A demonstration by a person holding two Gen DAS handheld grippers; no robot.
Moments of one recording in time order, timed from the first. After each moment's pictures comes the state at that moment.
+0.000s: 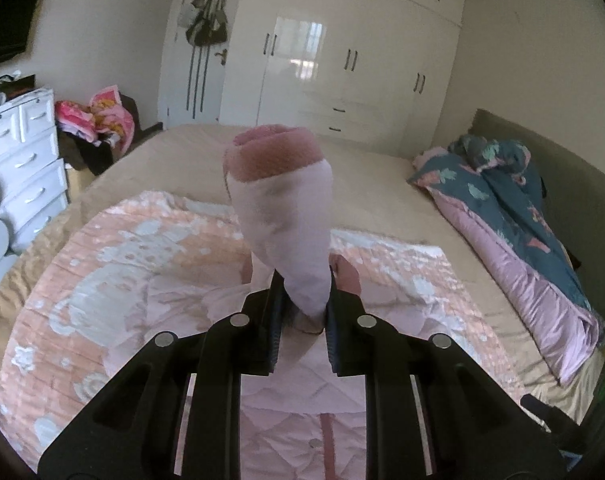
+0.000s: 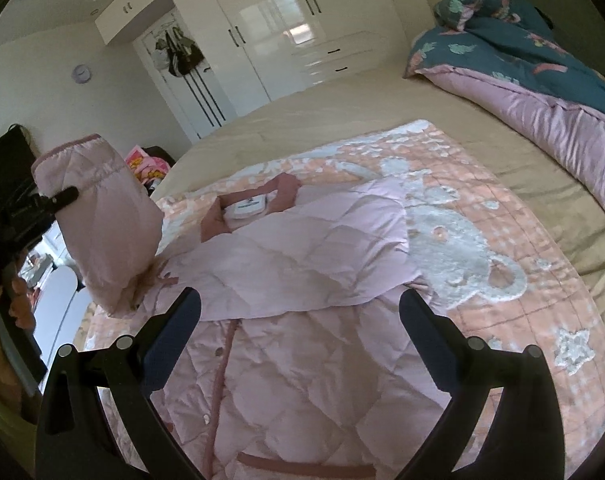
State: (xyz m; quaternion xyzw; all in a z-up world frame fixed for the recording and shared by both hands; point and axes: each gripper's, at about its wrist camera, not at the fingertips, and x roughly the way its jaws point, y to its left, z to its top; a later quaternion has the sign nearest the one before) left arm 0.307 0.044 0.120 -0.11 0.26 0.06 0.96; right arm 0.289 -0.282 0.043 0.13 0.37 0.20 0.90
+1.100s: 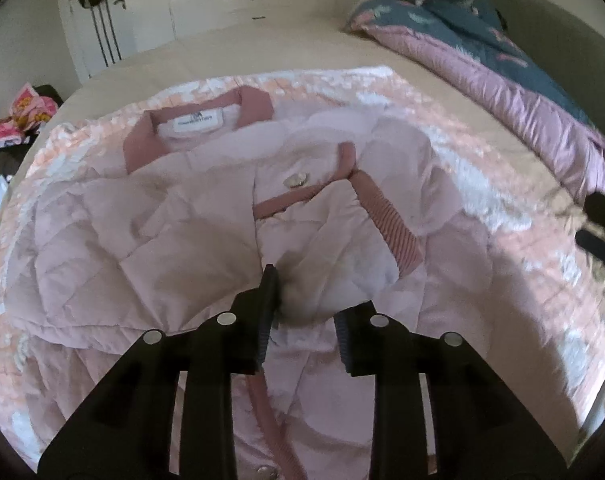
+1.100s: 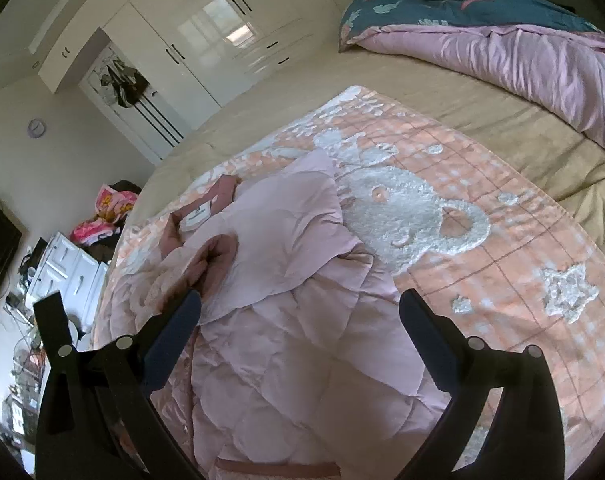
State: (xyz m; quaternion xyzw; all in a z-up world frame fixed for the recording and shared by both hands) left arm 0.332 -0.081 -0.045 0.03 0.45 -0.04 0.89; right arm 0.300 -0.340 -0.002 0.22 0.40 0.14 0.88
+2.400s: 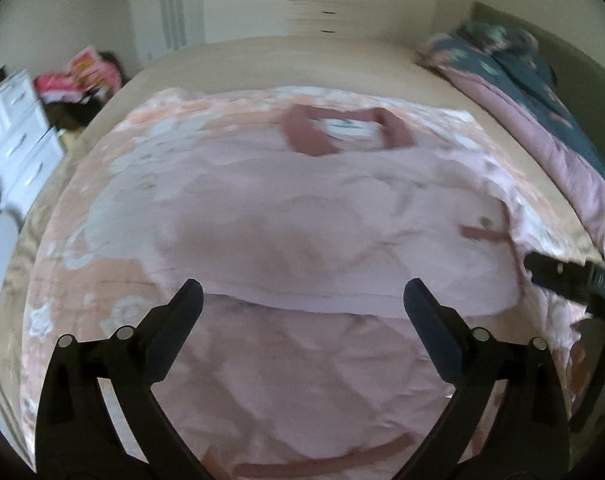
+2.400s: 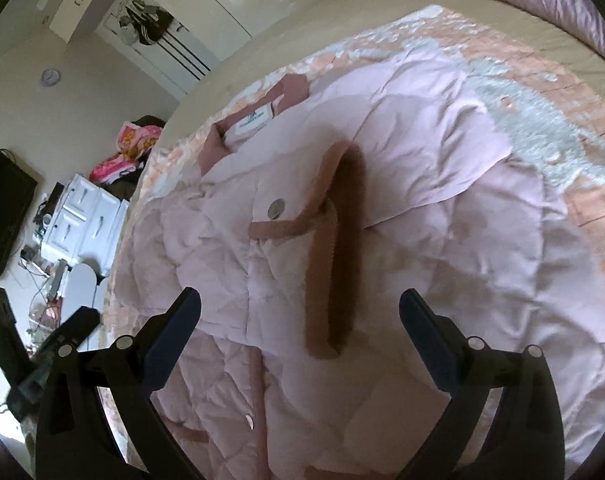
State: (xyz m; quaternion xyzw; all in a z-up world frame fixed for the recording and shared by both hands) left arm 0.267 0.103 0.002 -0.04 0.42 0.05 0.91; right arm 0.316 -0.196 -0.047 0.20 0.49 0.21 0.82
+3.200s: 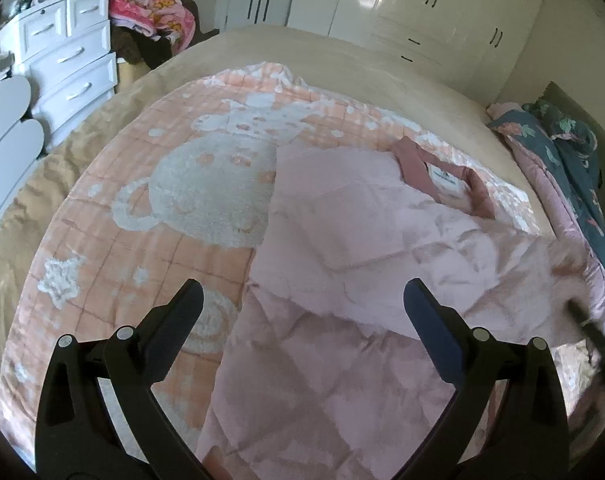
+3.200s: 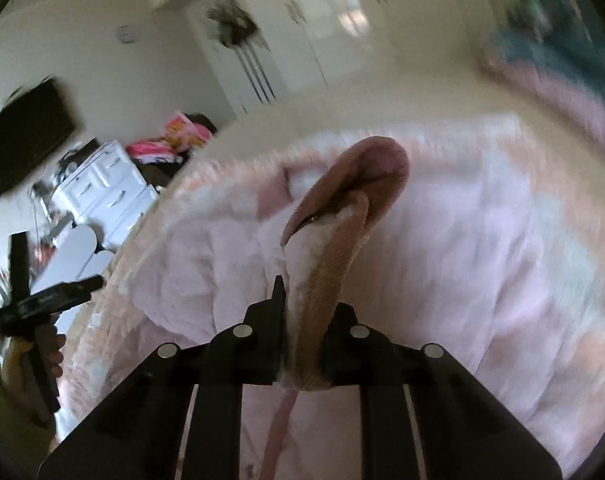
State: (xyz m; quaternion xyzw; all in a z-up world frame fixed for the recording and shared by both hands) left arm 0.262 0.219 -0.003 -0.18 0.40 0.13 0.89; right arm 0.320 -0.156 0.026 0.06 0.34 0.30 0.89
